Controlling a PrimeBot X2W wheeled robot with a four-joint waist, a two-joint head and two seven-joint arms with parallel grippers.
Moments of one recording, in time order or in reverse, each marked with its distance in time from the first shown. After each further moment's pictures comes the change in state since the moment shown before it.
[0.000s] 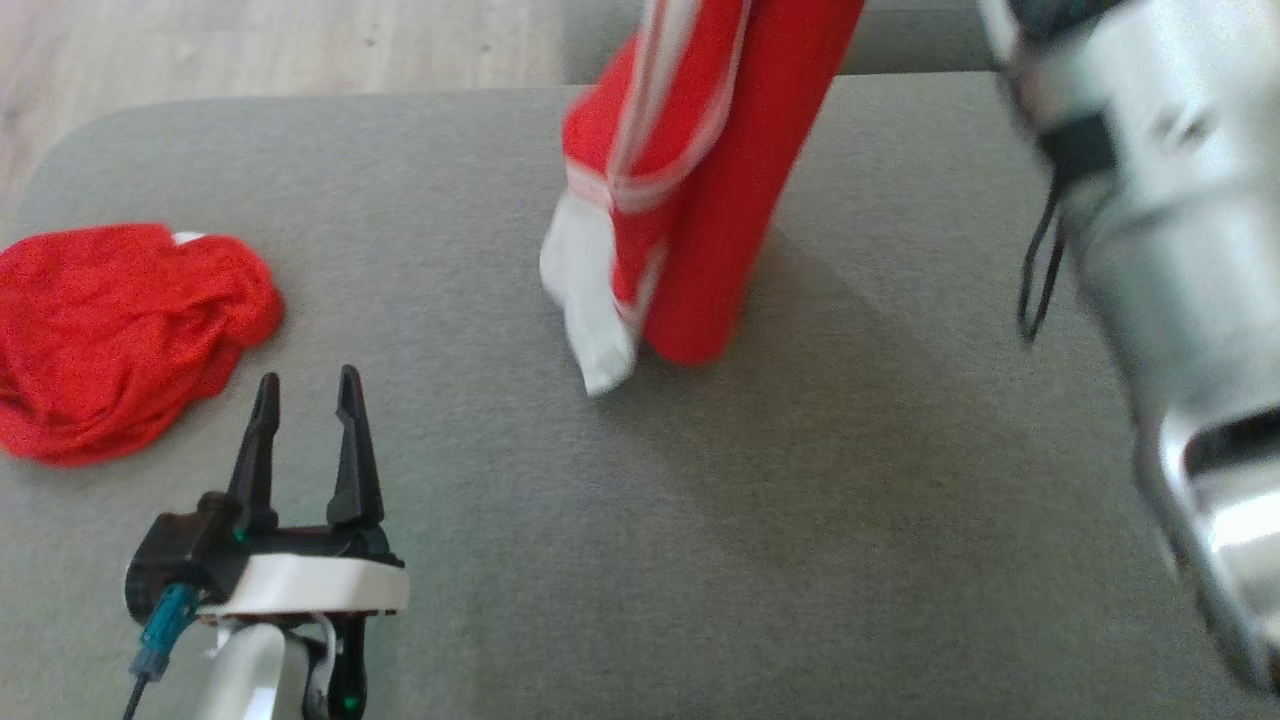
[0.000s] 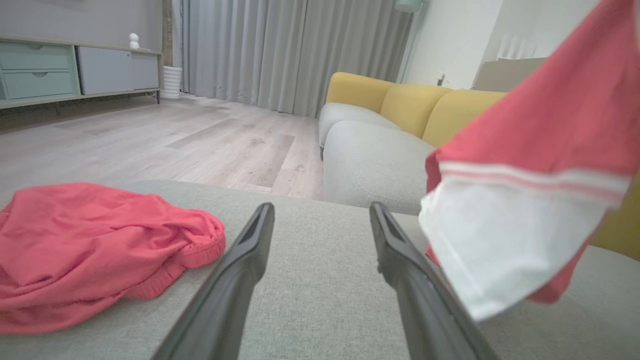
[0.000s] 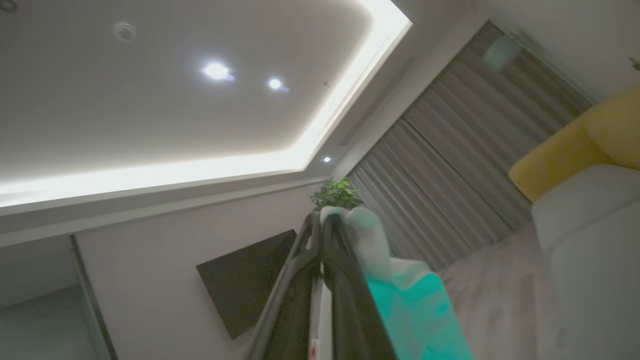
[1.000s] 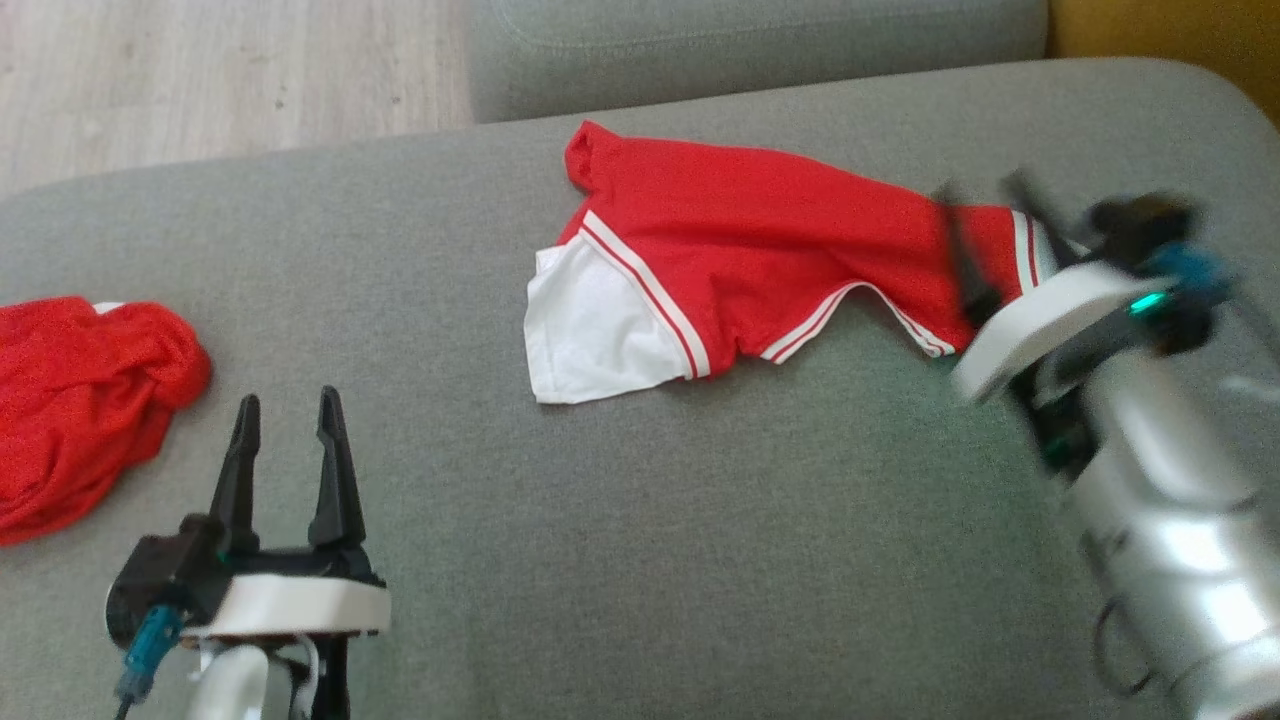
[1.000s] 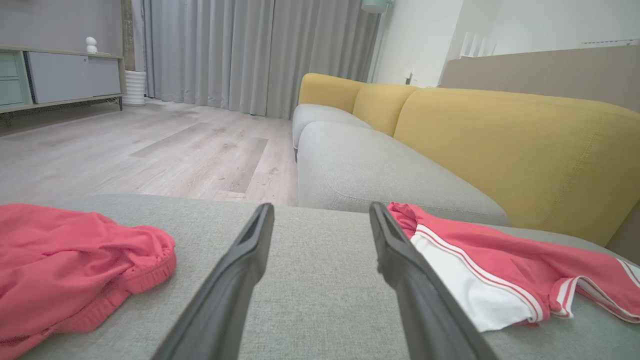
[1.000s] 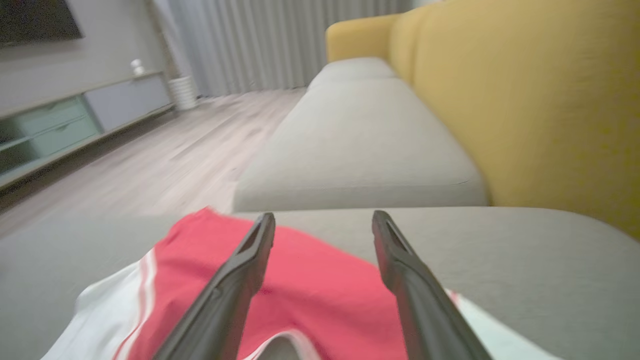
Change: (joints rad) left arm 0.028 -0.007 0.064 0.005 0.036 -0.034 -0.002; right arm 0.620 -0.181 -0.046 0.120 -0.673 0.000 0.095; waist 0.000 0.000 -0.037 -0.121
